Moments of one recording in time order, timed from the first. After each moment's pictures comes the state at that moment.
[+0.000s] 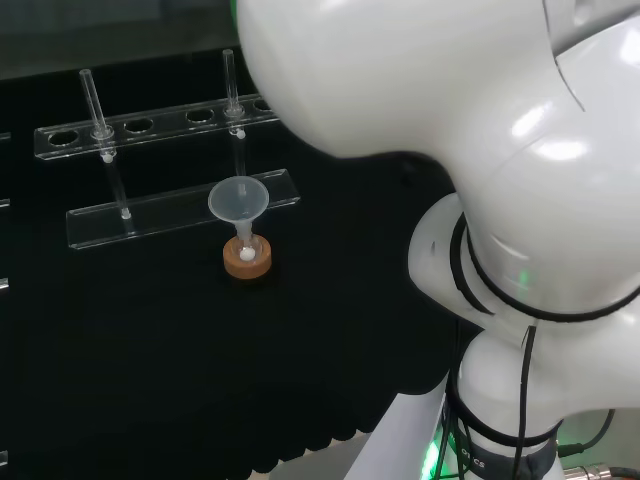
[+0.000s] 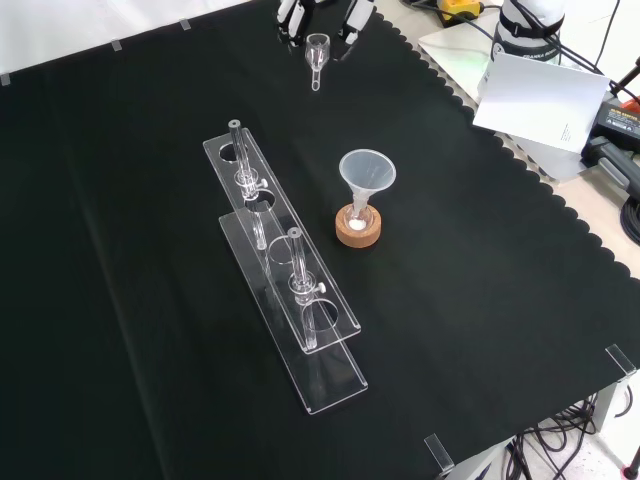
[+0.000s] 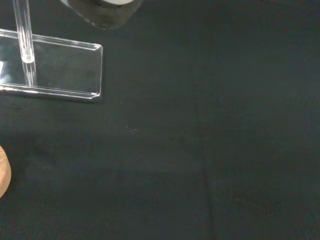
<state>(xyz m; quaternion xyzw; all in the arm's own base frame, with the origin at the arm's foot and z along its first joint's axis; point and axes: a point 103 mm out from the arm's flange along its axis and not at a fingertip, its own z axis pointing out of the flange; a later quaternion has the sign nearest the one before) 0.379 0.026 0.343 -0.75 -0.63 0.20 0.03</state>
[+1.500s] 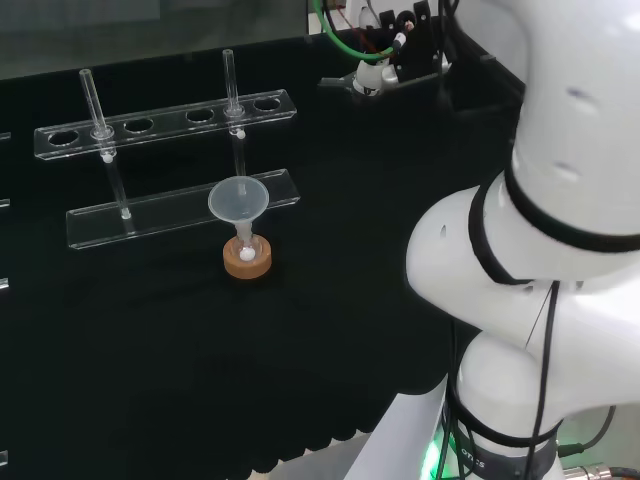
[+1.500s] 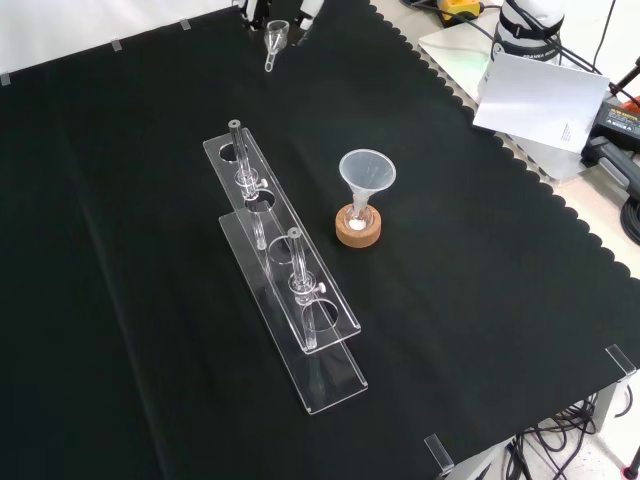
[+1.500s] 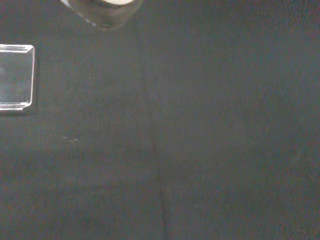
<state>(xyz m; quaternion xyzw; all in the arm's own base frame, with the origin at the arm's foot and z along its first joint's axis) 0.412 -0.061 0.324 -0.78 -0.60 0.19 0.07</state>
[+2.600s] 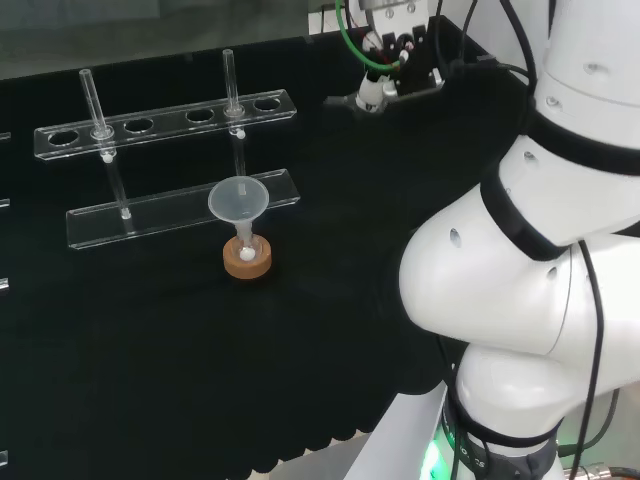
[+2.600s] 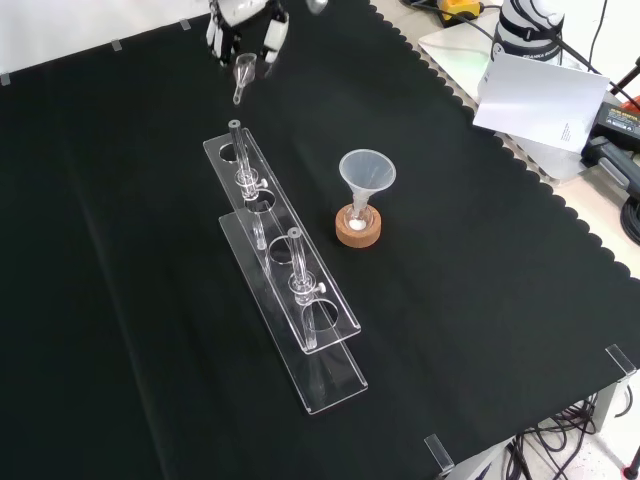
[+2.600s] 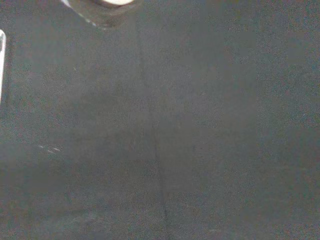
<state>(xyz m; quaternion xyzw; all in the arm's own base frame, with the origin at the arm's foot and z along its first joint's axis) 0.468 -0.090 0.256 -0.77 -0.59 0.21 0.11</state>
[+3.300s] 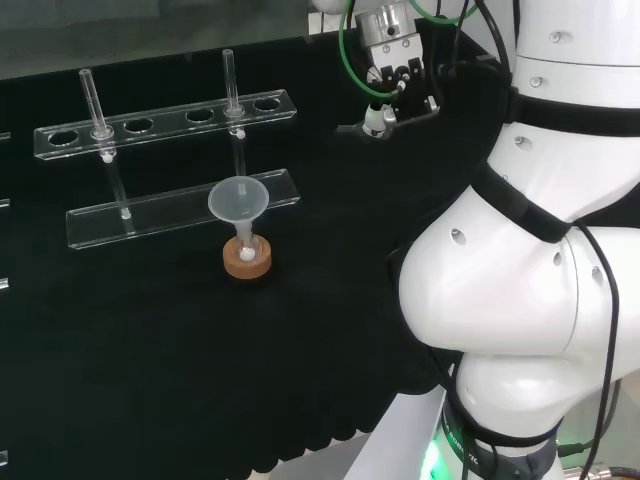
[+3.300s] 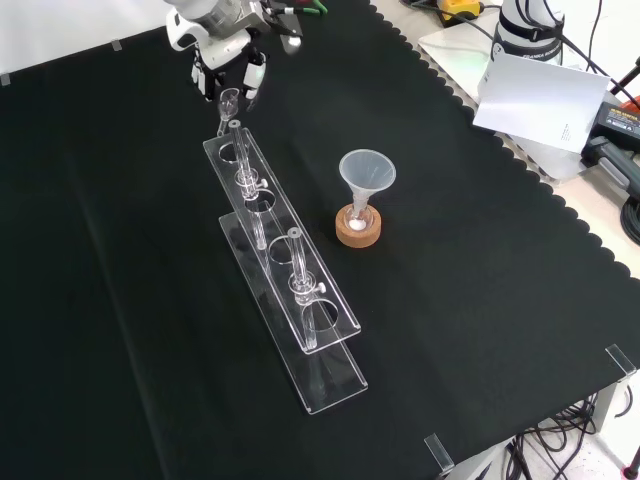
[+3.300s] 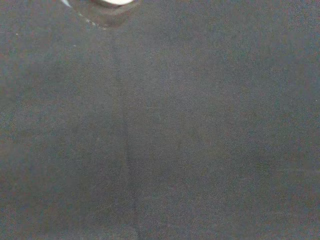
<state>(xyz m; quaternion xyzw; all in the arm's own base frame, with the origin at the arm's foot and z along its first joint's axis) 0.501 -0.118 0.190 -0.77 -0.57 0.24 0.11</state>
